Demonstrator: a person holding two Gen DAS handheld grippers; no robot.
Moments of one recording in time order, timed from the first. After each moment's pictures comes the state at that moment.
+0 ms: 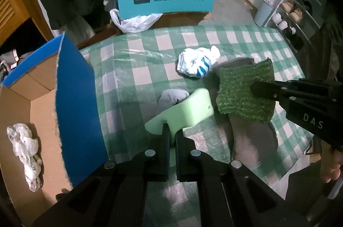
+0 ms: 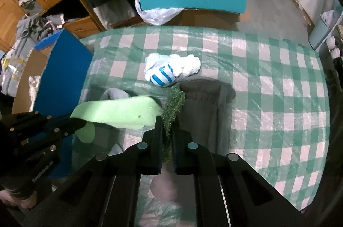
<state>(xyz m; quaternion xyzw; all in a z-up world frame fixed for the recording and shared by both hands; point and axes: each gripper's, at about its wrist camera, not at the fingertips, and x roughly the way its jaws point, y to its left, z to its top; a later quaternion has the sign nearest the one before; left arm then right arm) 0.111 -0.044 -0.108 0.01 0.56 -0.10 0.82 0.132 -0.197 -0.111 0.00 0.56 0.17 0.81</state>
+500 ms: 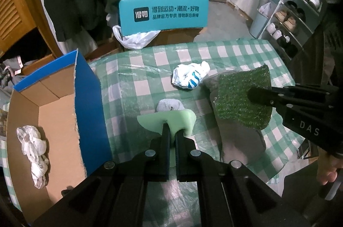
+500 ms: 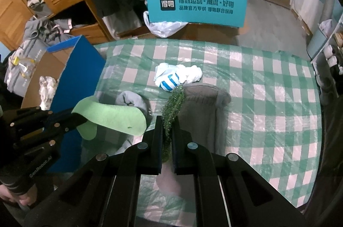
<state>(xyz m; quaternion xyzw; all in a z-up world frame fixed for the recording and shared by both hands) 0.090 -0.046 -0.074 0.01 0.52 -0.11 0.85 0.109 -0.198 -0.078 -0.01 0.53 0.18 0.83</state>
